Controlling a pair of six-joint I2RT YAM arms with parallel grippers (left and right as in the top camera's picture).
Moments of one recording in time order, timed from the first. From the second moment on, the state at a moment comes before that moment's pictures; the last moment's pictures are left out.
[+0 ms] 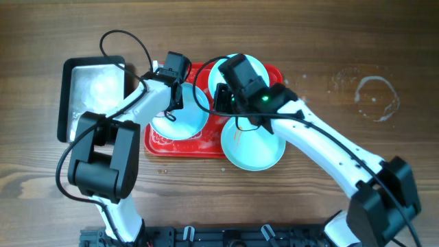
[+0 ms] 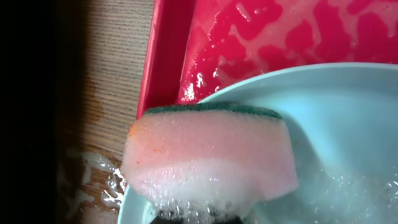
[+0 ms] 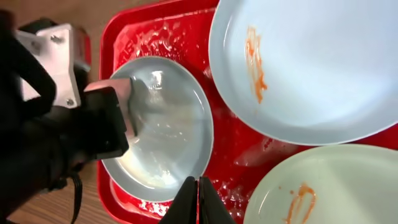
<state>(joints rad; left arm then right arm) -0.30 1.95 1.22 -0.63 -0.39 -0.38 0.66 1.68 1.31 -0.59 -0.03 0.75</state>
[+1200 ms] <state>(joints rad) -0.31 1.90 1.21 -0.69 -0.26 -0.45 0.65 1.91 1.30 -0.53 -0.14 0.81</state>
